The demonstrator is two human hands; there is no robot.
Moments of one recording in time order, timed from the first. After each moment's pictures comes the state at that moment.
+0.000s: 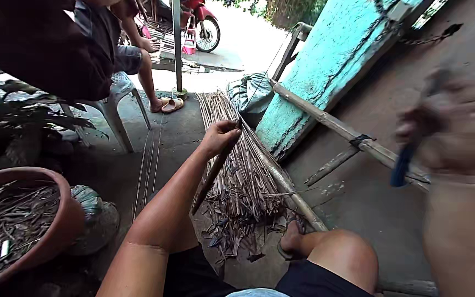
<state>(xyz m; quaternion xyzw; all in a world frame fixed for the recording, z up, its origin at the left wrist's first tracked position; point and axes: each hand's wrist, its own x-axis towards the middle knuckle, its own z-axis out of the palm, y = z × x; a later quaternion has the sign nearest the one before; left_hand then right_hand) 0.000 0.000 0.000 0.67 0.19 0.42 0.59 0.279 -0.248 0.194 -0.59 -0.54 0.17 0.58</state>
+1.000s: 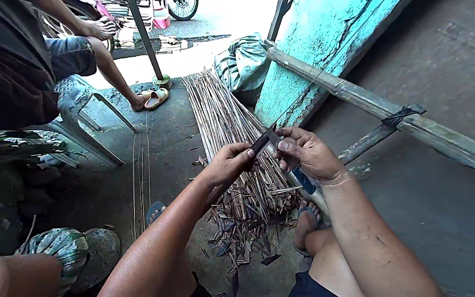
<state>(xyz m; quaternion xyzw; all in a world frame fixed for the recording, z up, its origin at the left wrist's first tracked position) 0.088 0.007 -0.048 0.67 0.13 0.21 0.71 0.300 -0.116 0.004 -0.50 -0.47 0.50 0.54</state>
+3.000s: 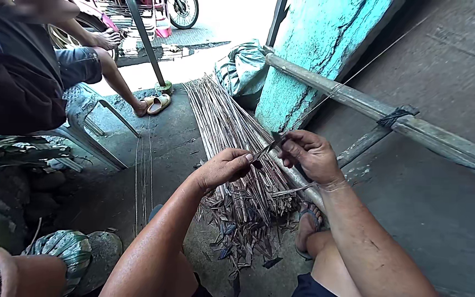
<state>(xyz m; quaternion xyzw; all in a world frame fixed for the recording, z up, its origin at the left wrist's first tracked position) 0.070 0.011 -0.022 0.73 0.07 0.12 0.67 0.297 -0.126 -0.001 -0.48 -0.56 0.30 0.61</state>
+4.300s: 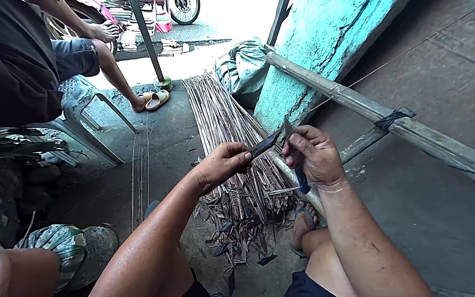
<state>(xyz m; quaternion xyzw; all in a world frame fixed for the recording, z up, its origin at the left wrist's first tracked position) 0.072 0.009 -0.027 0.73 0.11 0.17 0.65 0.291 -0.131 0.007 -0.46 -0.48 0.37 0.65</state>
